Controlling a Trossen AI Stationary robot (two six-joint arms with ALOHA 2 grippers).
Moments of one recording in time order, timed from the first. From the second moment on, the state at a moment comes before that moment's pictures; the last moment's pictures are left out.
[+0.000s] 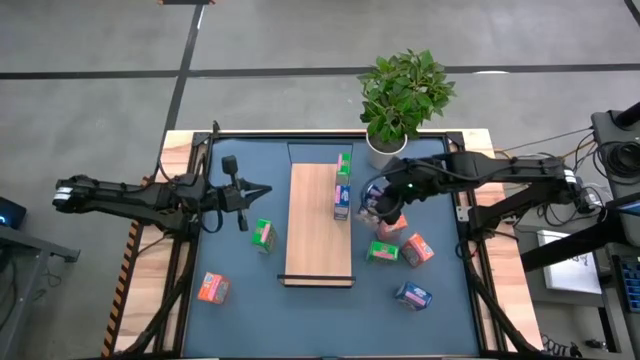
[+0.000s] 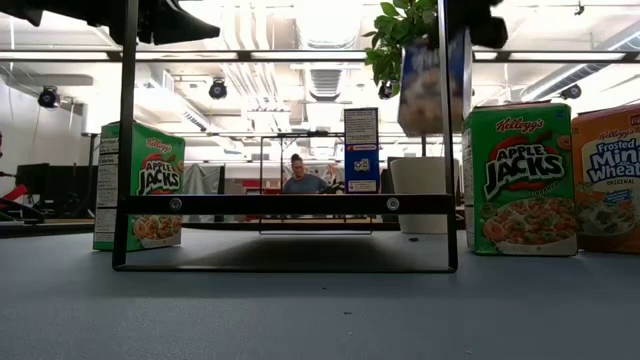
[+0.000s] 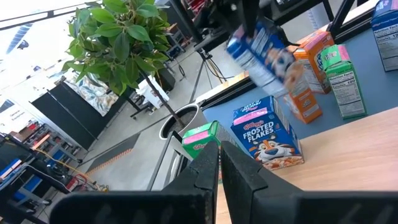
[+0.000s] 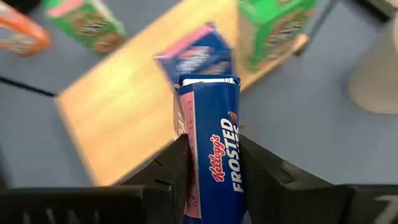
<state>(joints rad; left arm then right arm) -0.06 0.70 0.54 0.05 -0.33 0.58 0.01 1.28 1.36 -1.01 0.13 0.64</state>
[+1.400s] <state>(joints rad) -0.06 0.70 0.54 0.07 -0.33 0.56 0.16 1.97 1.90 -0.87 0.38 0.27</state>
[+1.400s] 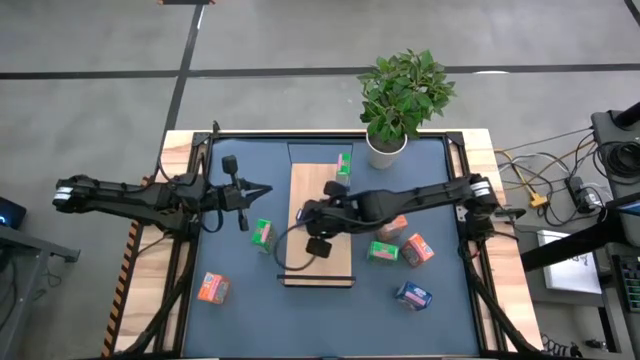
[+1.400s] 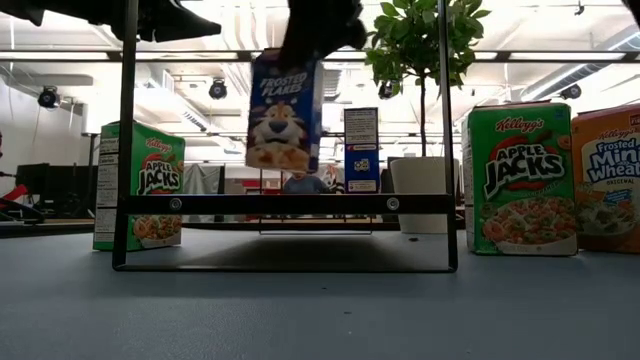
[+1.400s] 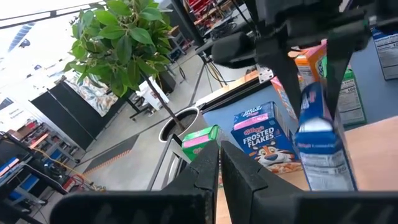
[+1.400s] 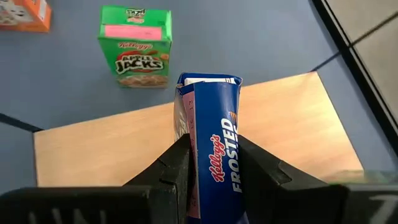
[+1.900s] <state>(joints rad) -0.06 0.70 0.54 0.07 -0.33 0.56 0.09 2.11 2.02 -0.94 0.37 0.22</state>
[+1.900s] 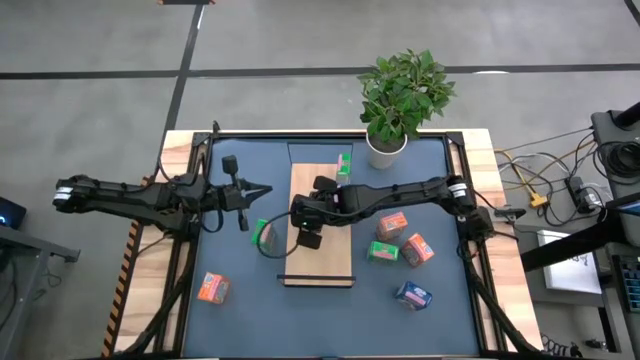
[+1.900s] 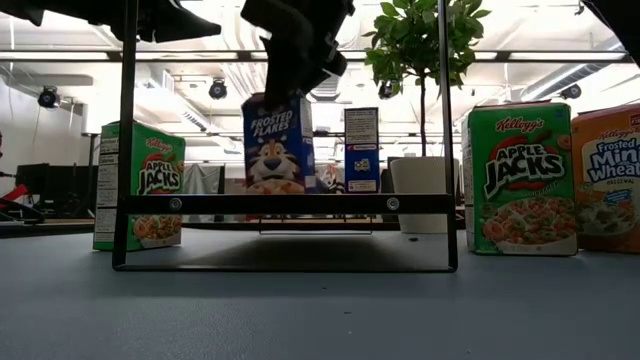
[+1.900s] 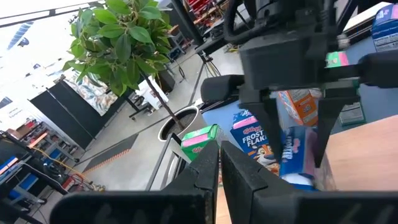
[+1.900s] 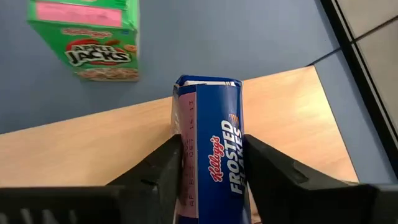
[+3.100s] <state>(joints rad) -0.06 1.14 0.67 0.04 -0.23 0.46 0.19 1.70 1.60 -0.83 0.46 0.11</state>
